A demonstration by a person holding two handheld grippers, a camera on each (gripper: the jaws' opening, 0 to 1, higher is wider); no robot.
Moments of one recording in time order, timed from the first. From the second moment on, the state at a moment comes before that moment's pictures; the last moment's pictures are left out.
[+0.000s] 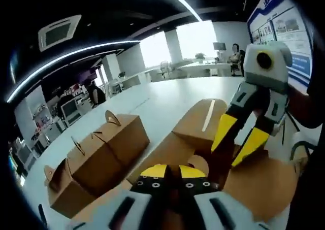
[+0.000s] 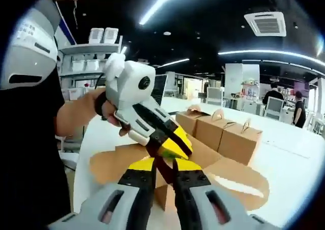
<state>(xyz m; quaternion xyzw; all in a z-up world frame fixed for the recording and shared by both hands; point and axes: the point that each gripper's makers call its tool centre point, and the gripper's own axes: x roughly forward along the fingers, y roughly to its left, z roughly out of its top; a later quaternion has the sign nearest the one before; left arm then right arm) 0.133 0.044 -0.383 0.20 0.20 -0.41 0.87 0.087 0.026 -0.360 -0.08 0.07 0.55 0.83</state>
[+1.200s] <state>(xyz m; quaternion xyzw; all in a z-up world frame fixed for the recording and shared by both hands) 0.128 0.058 -0.362 0.44 0.12 -0.42 0.78 0.122 0.007 -0.360 -0.08 0.08 0.46 0.88</state>
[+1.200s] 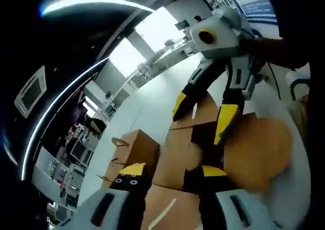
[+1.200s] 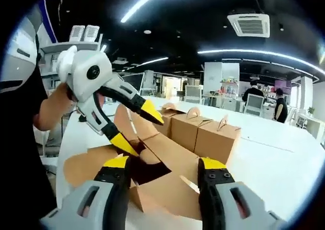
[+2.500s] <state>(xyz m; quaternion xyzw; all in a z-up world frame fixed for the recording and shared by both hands) 0.161 0.068 -0.322 0.47 0.10 -0.31 0.82 0.123 0.016 -0.362 -0.09 0.11 0.49 0.86</state>
